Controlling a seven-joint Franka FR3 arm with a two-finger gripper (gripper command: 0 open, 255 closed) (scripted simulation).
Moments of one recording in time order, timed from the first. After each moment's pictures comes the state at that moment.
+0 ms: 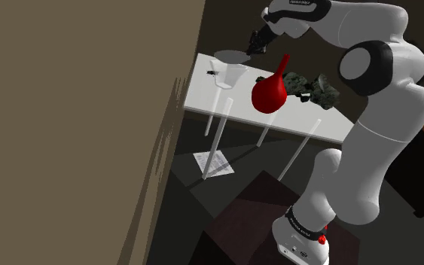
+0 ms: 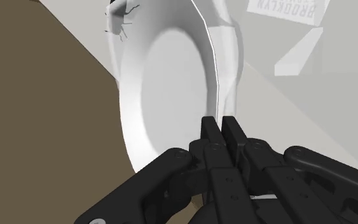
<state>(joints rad) 0.51 0.09 -1.11 -1.63 0.36 2.21 -2.02</state>
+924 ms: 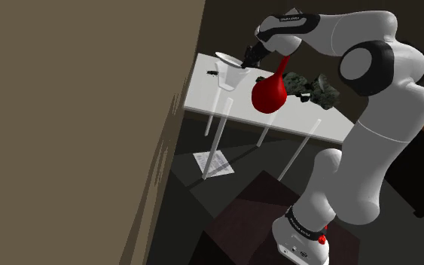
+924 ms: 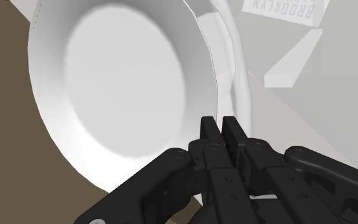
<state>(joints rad) 0.52 0.09 -1.09 -1.81 0.41 2.39 -2.08</state>
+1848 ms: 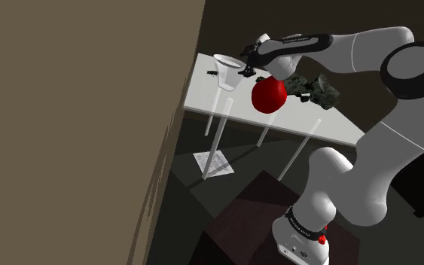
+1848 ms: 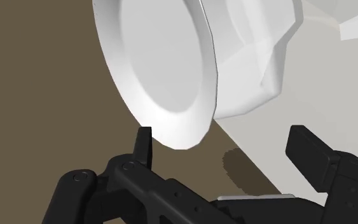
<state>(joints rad) 0.77 -0.21 -1.16 -2.18 0.32 3.05 -1.91</state>
